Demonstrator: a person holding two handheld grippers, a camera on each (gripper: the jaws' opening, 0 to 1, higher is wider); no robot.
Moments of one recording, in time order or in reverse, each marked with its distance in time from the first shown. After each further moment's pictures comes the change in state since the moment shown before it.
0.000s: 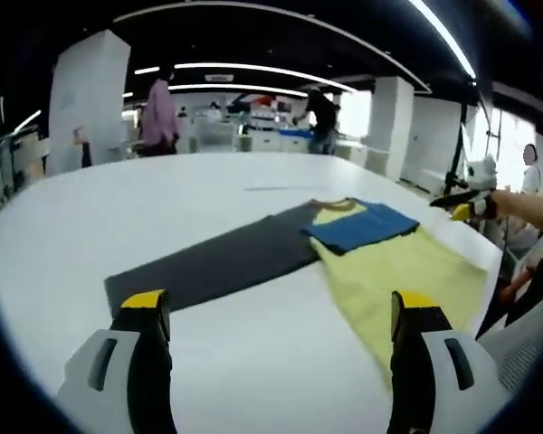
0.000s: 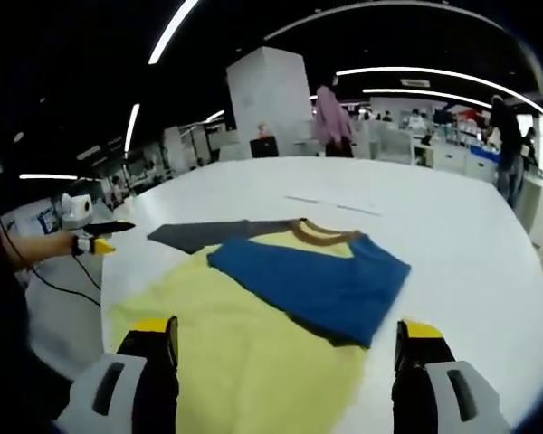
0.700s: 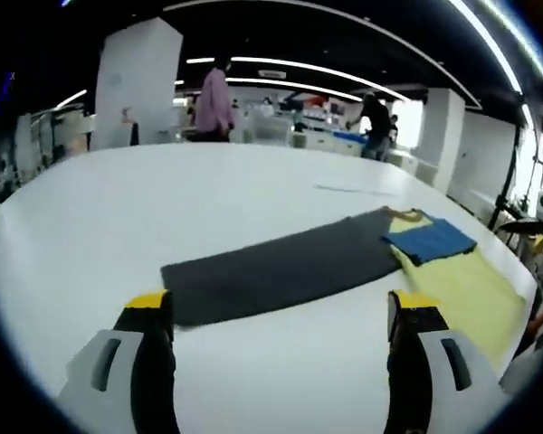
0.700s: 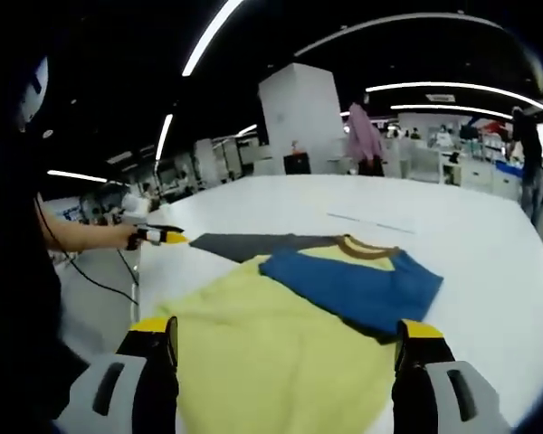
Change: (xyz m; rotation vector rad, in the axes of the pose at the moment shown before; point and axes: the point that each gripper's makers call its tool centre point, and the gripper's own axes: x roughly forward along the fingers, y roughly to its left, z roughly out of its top) left arm 0.012 0.092 -0.013 -0.117 0.012 0.234; right arm -0.026 0.057 0.003 -0.033 -0.073 0.120
